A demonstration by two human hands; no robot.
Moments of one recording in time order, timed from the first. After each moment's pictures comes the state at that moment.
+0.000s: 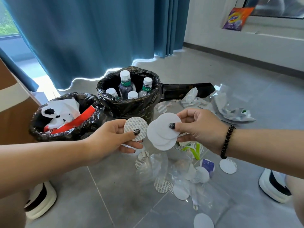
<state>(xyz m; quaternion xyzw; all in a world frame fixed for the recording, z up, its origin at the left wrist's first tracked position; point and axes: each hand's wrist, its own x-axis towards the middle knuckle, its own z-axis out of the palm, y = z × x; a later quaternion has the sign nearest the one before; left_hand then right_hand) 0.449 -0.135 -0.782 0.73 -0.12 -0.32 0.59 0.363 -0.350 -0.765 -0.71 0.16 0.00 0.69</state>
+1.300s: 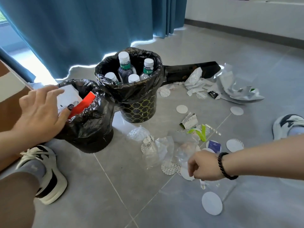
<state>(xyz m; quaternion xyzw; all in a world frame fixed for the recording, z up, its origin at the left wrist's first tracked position) 0.560 0.013 -0.823 0.93 -0.27 0.23 0.06 0.327 -0.355 -0.898 -0.92 0.05 0.33 0.22</state>
